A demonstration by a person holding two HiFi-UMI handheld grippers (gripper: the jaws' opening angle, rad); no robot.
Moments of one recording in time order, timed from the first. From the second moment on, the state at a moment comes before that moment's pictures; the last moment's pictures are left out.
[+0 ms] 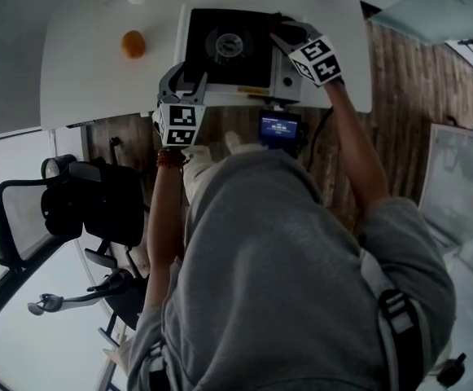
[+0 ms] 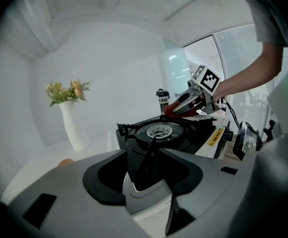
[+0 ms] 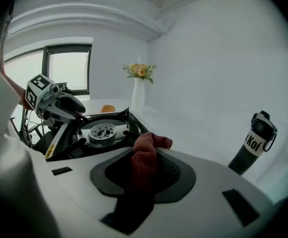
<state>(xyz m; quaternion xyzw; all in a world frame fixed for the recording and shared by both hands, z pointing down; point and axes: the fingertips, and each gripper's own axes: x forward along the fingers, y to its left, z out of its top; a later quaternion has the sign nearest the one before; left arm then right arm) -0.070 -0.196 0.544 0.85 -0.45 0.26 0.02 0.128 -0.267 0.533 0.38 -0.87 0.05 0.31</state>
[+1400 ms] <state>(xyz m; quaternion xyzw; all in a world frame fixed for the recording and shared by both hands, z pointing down) -0.068 -0.195 0.546 0.86 -0.44 0.27 0.02 0.113 -0.157 0.512 0.12 -0.95 0.05 0.30</state>
